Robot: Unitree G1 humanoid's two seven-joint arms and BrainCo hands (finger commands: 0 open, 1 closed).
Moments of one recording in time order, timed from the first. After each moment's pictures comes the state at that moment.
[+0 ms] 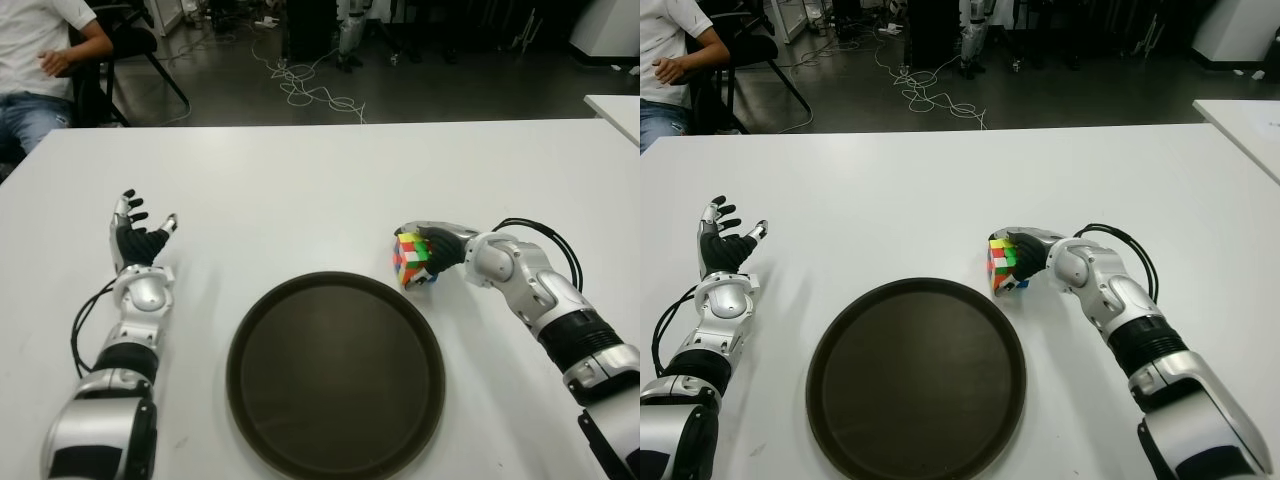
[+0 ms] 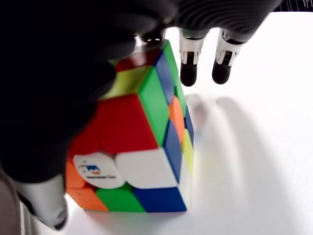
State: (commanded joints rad) left arm -0.55 0.26 0.09 1.07 0.18 -0.34 0.50; right arm -0.59 -0.42 0.44 0.59 -0.60 -0.06 0.39
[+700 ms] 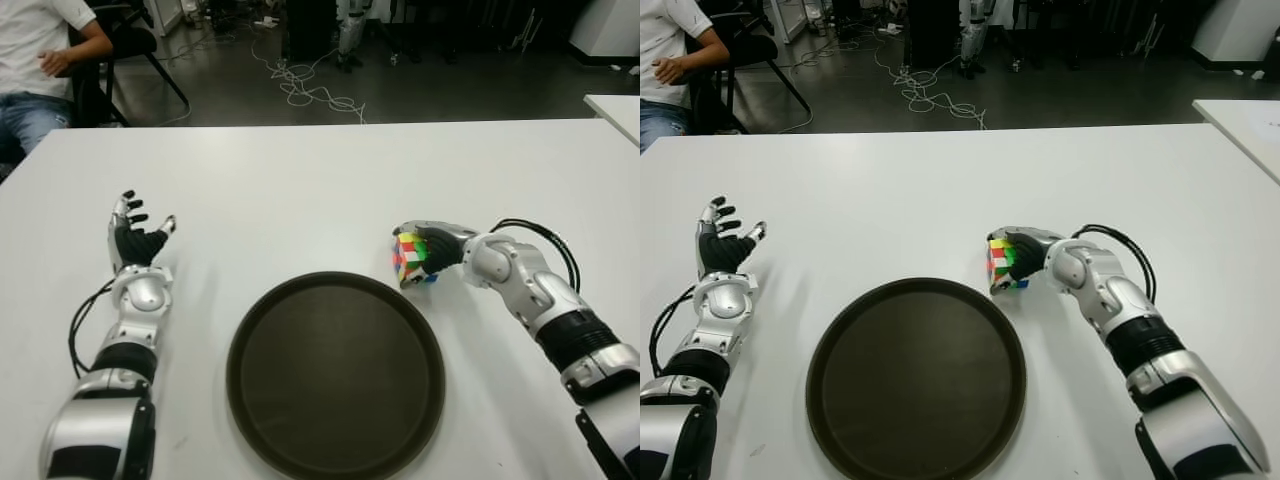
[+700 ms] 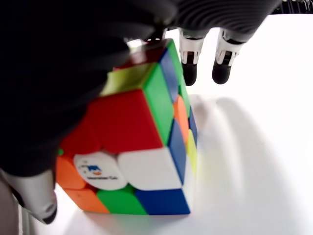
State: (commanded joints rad) left arm -0.55 0.26 0.09 1.08 0.18 -0.34 0.50; right arm -0.61 -0.41 0.46 0.64 -0.62 -0.06 0.39
